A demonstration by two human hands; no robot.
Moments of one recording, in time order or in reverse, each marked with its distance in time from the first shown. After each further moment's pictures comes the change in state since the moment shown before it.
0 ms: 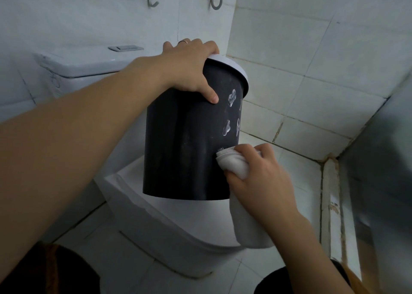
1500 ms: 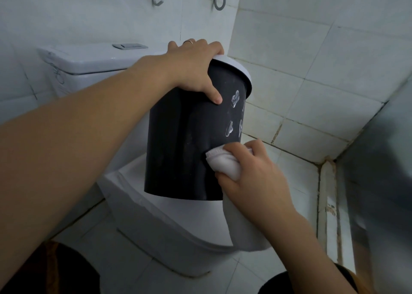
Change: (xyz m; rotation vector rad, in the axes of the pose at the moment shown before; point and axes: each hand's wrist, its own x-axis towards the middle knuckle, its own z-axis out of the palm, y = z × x) left_hand -0.003 0.000 0.000 0.004 0.000 0.010; right_hand -0.002 -0.024 -0.010 -0.026 -0.043 -0.106
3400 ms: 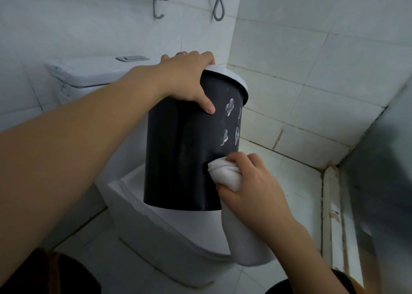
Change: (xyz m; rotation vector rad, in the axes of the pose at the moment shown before) left_hand -0.007 -0.009 -0.010 -0.024 -0.016 -0.015; right_hand 0.000 0.007 0.007 0.131 -0.069 0.055
